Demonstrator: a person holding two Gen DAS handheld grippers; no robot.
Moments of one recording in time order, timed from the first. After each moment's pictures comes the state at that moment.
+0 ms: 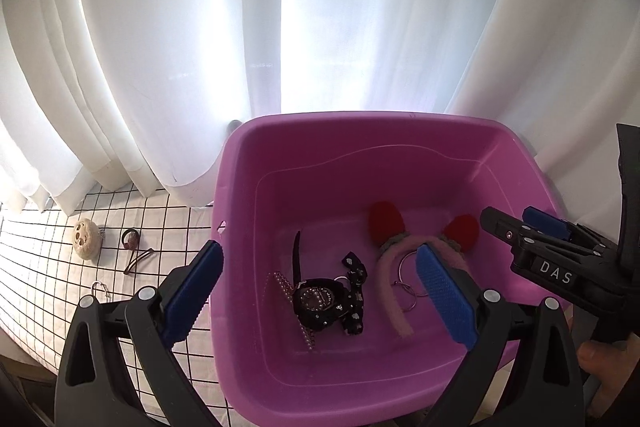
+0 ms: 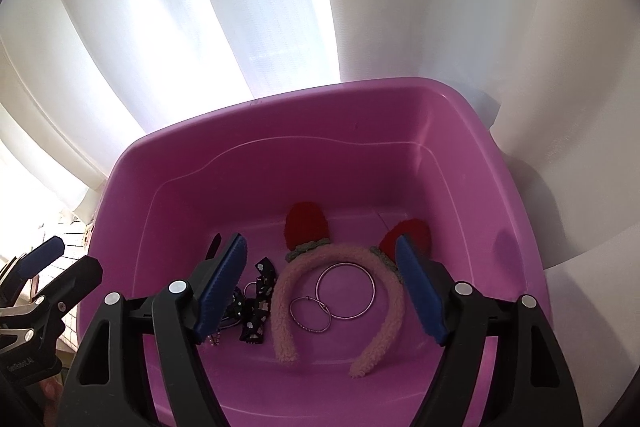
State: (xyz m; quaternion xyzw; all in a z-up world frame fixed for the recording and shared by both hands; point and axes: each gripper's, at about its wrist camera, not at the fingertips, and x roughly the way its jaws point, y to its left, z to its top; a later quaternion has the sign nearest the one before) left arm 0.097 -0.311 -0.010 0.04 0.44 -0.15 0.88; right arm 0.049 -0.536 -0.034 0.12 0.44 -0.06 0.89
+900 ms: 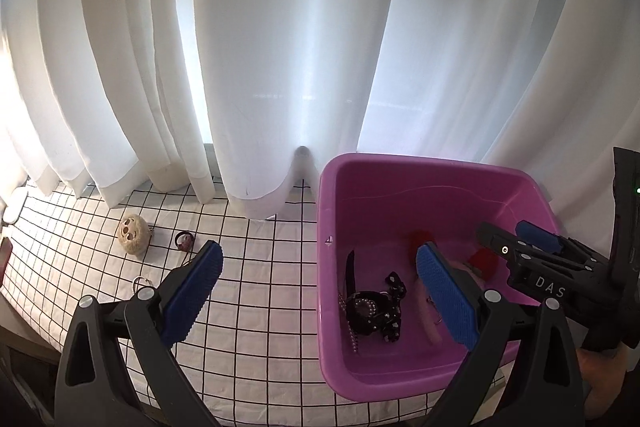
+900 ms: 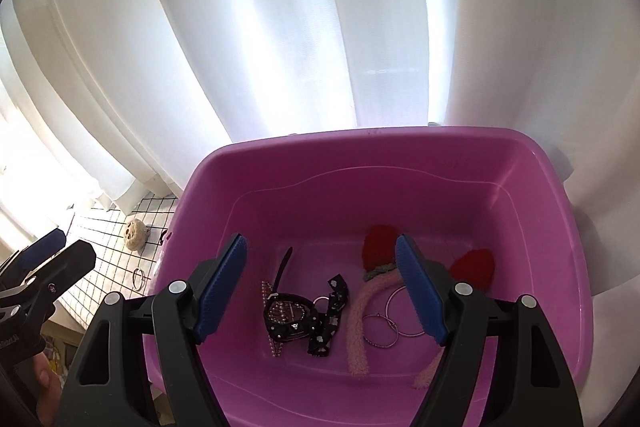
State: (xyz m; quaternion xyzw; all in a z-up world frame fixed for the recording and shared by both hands) left arm 0.086 -0.236 0.027 -0.01 0.41 -0.09 0.91; right arm 0.062 -0.466 0.002 0.10 0.41 0.02 0.91
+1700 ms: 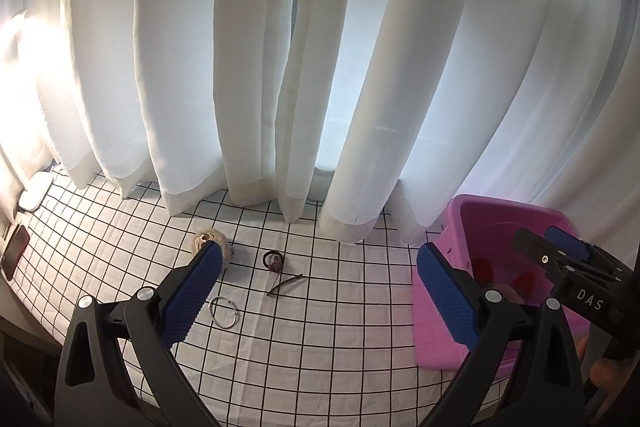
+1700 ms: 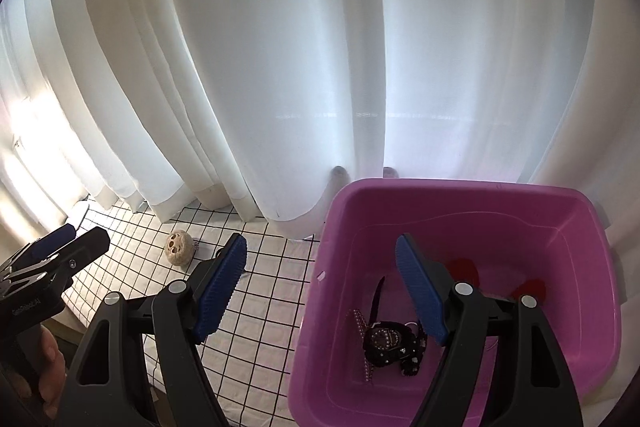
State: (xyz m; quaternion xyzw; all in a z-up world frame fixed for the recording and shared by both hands) left arm 0.102 -0.070 0.042 -0.05 0.38 -0.06 0.92; right arm 0.074 -0.315 0.041 0.05 0.38 0.03 0.92
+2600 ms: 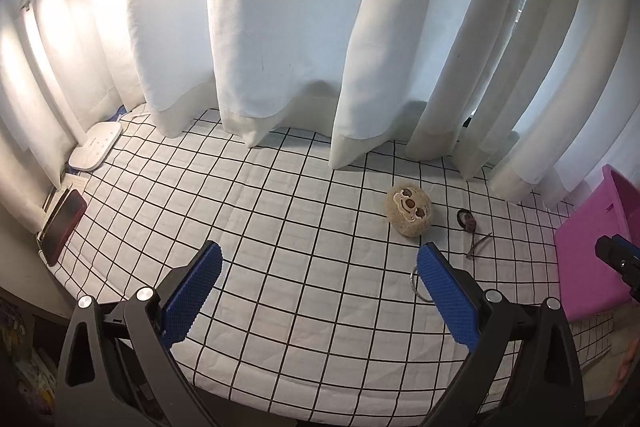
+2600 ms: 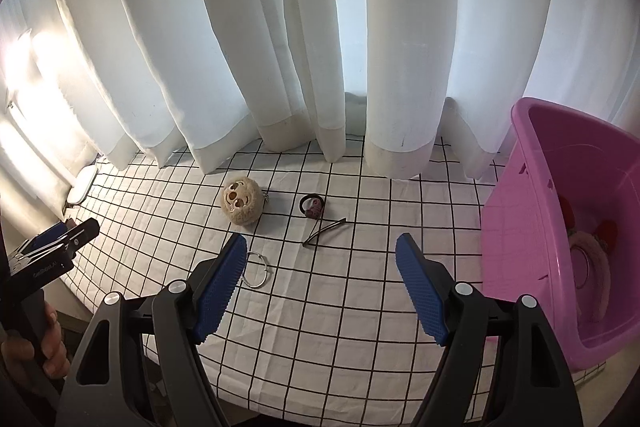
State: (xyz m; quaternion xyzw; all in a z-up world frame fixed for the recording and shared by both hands) left arm 0.118 0.163 -0.050 -0.03 0.44 0.02 0.90; right arm 0.085 -0.137 -0.035 0.06 0.44 0.03 0.90
